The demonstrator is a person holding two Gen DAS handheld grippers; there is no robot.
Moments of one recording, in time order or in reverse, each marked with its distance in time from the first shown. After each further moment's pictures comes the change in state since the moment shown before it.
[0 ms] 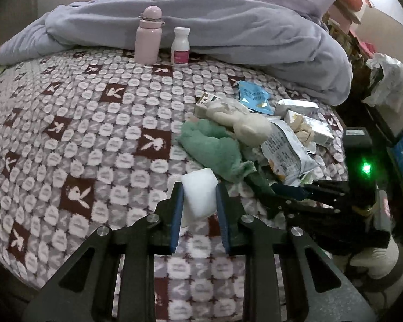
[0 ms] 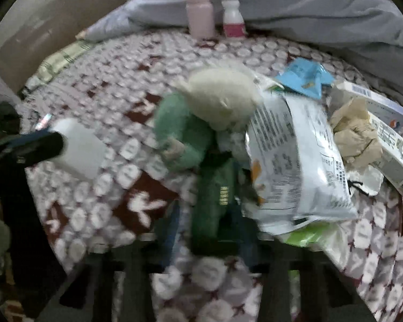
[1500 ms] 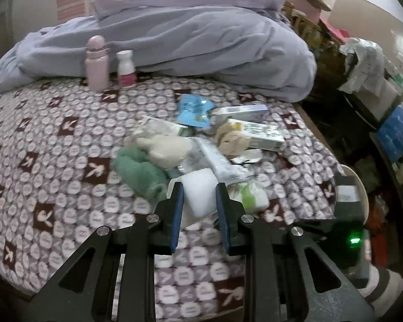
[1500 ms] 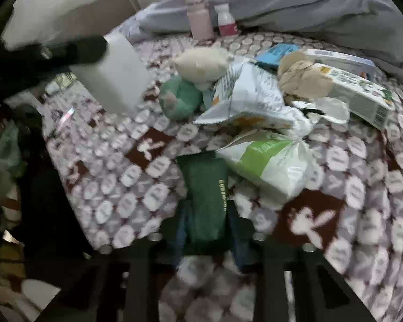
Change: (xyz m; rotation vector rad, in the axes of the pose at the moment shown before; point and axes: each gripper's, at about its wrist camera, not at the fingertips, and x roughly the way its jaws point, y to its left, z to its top) left arm -0.017 -0.106 0.022 0.126 -0.023 -0.072; right arm -0.054 -0.042 -0.074 0.029 -0.072 0.137
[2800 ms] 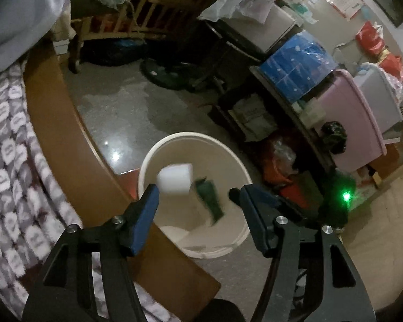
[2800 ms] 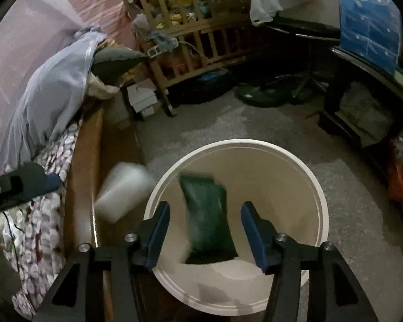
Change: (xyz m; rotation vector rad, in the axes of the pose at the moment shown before) left arm 0.182 -0.413 0.036 0.261 0.301 -0.621; right arm -0.272 -0.344 -0.219 0.772 -0.347 -0.598
